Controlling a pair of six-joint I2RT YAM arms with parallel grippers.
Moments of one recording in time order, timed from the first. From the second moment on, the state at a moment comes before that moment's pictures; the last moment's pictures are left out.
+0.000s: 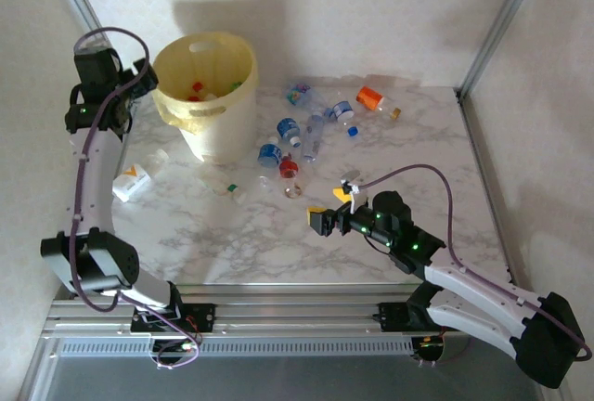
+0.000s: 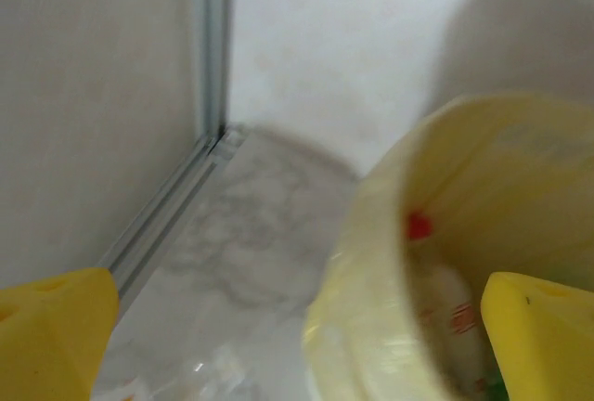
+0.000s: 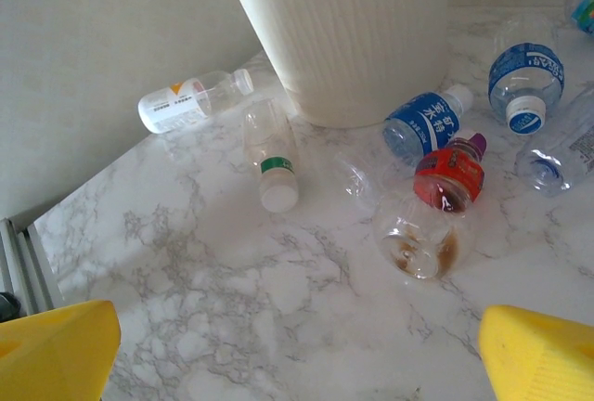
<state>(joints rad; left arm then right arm) 0.20 1.53 1.65 -0.60 -0.14 -0.28 0.79 0.86 0.47 0.13 -0.15 0.30</state>
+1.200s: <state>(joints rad) 0.27 1.99 1.54 -0.76 -0.33 -0.21 0.79 0.83 0.41 0.10 -0.16 0.29</state>
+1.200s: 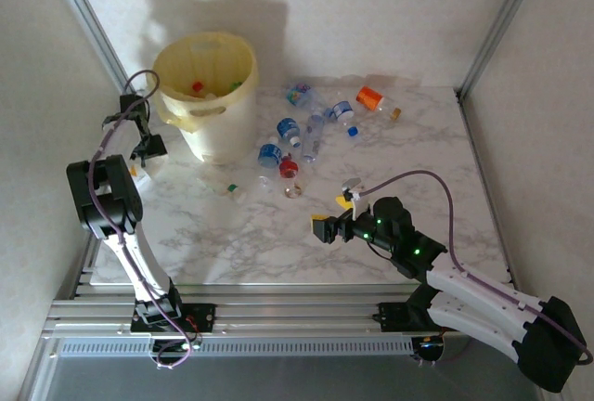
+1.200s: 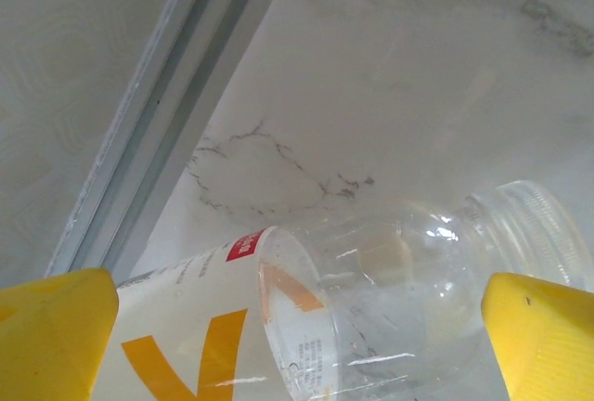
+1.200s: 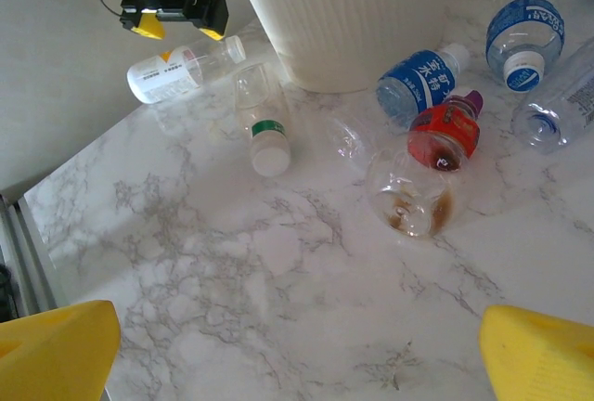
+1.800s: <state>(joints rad) 0.27 2.01 1.53 -0.74 -0.26 -0.21 0.79 0.86 0.40 0.16 -0.19 0.30</state>
